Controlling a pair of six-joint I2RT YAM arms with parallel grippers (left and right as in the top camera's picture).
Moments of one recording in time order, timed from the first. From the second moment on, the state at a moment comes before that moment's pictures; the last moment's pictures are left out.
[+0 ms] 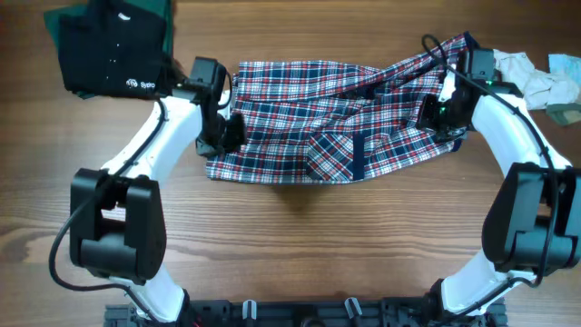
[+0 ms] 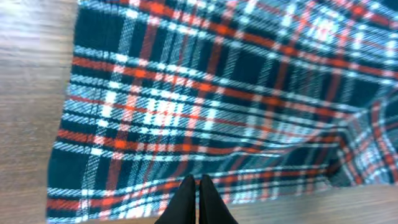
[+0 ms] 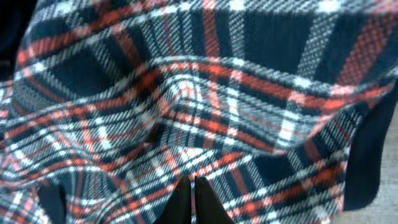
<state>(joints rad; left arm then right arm) -0.21 1.85 1.28 -0.88 0.23 -0.35 -0.11 1.85 1.26 -0.70 -0.12 0.18</state>
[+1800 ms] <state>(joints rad) -0.23 1.88 1.08 -0.94 0.26 -0.36 -0.11 1.91 1.15 -0.94 0.18 0.64</state>
